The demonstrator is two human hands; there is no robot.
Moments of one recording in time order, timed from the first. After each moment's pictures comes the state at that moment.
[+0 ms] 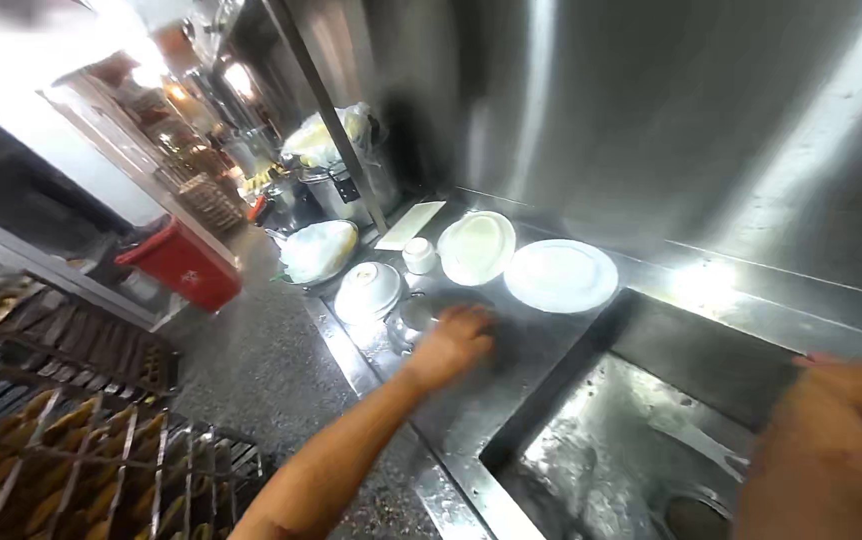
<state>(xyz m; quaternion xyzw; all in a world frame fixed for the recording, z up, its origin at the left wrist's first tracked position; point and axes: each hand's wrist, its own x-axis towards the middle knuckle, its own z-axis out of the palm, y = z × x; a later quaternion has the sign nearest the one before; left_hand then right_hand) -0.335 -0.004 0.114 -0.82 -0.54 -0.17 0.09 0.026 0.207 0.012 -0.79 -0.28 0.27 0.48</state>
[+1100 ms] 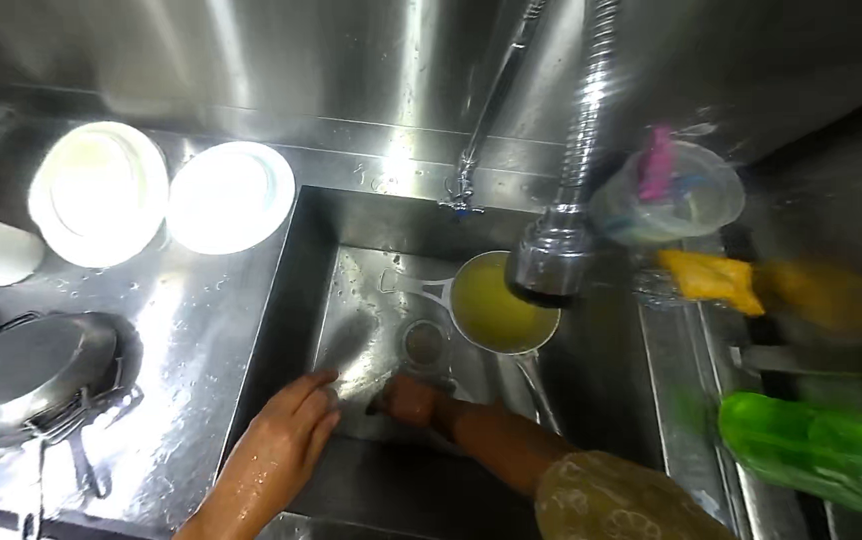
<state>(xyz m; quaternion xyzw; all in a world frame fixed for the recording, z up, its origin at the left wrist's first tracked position) -0.195 -0.018 0.014 -0.84 -0.48 -0.18 -0.19 0.037 -0.005 -0.190 -0.26 -0.87 0.40 -0.12</state>
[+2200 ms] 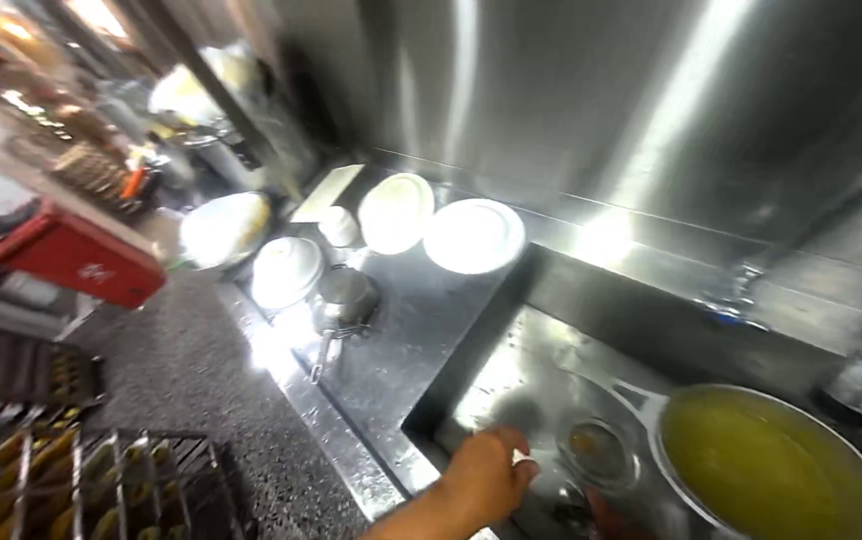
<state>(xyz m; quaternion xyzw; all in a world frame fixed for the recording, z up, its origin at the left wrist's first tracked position) -0.134 -0.044 0.034 -0.60 -0.64 -0.10 -0.46 0.114 -0.026 -0.138 -0.48 -0.75 0.40 -0.21</state>
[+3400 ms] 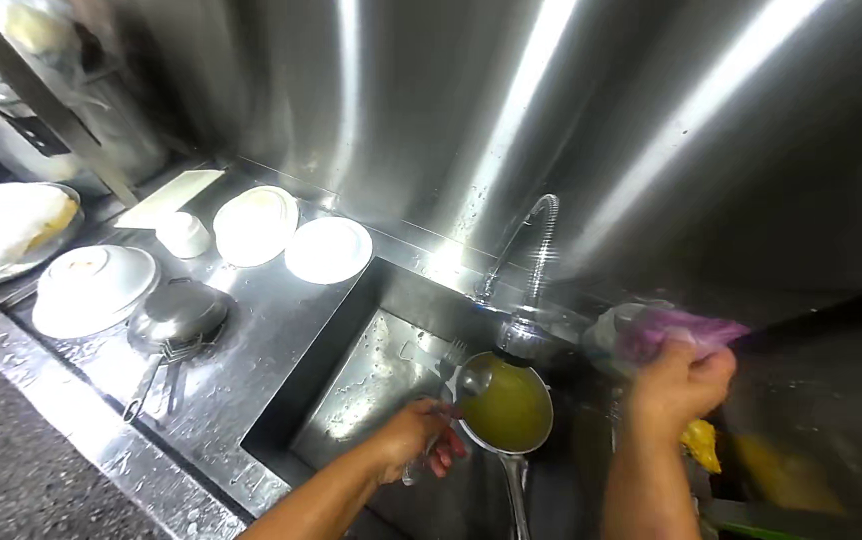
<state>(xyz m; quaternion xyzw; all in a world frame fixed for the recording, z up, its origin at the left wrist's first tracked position) -0.021 0.030 0.037 -0.28 -0.43 -0.27 -0.81 0.254 0.124 0.087 -0.67 -0.38 0.11 0.63</state>
